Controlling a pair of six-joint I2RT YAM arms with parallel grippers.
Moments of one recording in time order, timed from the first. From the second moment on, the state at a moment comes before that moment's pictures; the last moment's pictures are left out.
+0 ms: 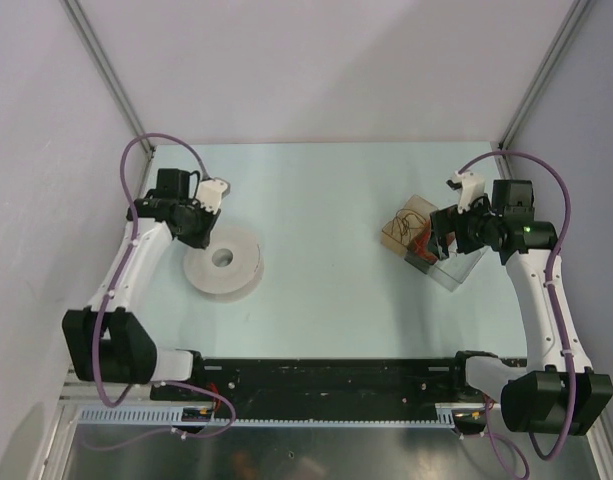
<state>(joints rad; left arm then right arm) -0.04 1.33 1.19 -0.89 0.17 0.41 -0.05 1.11 1.14 -0.88 -0.41 -0.32</state>
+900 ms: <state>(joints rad) -0.33 1.56 1.02 -0.69 0.07 0.46 -0.08 1.12 1.14 -0.91 -0.39 -0.35</state>
